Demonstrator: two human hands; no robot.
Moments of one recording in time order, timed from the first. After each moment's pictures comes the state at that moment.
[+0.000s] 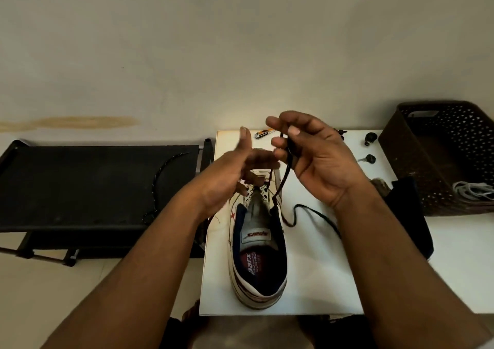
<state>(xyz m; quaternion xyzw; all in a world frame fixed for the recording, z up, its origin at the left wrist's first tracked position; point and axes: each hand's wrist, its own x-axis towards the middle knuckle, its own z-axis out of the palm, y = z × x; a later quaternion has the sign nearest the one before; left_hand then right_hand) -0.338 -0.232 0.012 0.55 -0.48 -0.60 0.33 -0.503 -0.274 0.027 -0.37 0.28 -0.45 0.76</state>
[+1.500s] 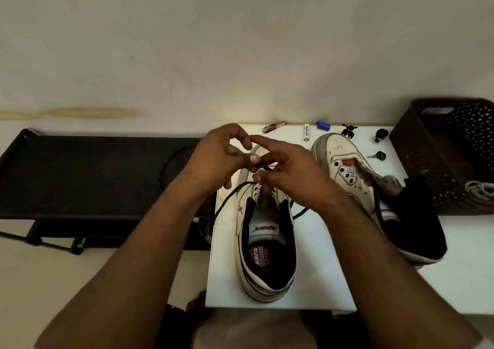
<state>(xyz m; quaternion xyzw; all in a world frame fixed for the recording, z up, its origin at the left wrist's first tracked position) -0.312 -0.231 0.018 0.64 -0.53 -0.42 0.36 -0.474 -0.262 -0.001 -0.71 0.43 -0.24 0.50</state>
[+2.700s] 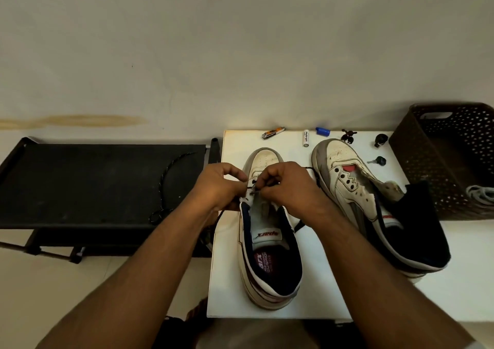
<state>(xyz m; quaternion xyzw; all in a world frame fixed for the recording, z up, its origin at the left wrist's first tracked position) -0.320 -0.229 -0.015 0.72 -0.33 -0.50 0.34 -0.465 -0.266 -0.019 -0.71 0.54 -0.16 0.43</state>
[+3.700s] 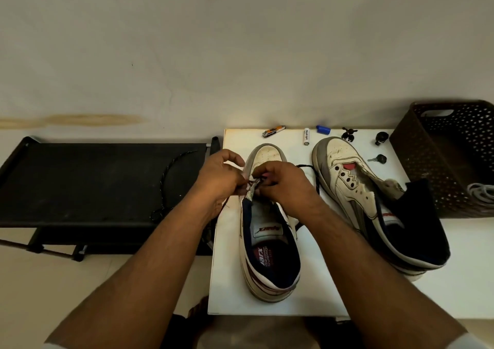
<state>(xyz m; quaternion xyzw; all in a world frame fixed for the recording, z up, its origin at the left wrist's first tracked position) -0.324 -0.243 -0.020 0.69 -0.32 -0.50 0.42 -0.468 -0.270 -0.033 -0.70 0.54 -0.16 0.44</state>
